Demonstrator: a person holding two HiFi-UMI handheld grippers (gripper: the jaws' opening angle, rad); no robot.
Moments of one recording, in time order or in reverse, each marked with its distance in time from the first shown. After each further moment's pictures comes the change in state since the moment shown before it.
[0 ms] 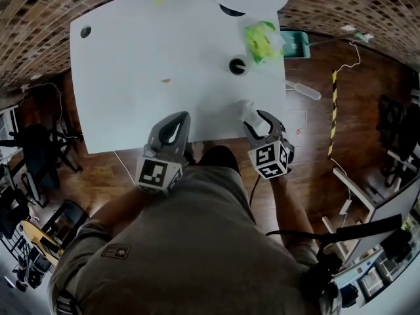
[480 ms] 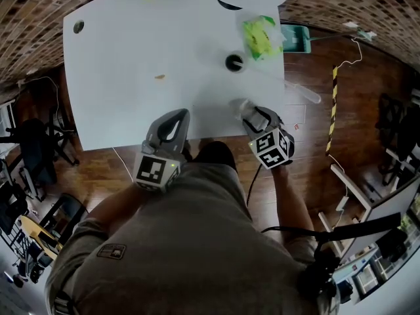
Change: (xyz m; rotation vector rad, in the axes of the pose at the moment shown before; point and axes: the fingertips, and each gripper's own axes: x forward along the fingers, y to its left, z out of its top) left arm 0.017 -0.005 -0.014 -0.003 0.048 -0.019; right arm 0.027 -0.002 -0.040 0.024 0.147 0.145
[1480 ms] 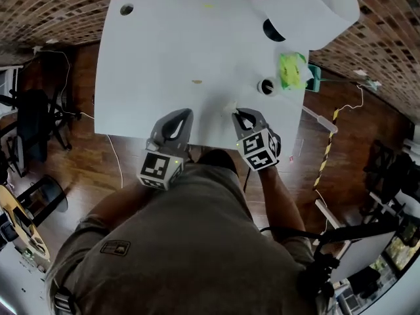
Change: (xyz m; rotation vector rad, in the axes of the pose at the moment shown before) left arm -0.058 0.070 0.013 -0.028 -0.162 0.185; right arm 0.014 0.052 0.160 -0.149 -0.200 0.055
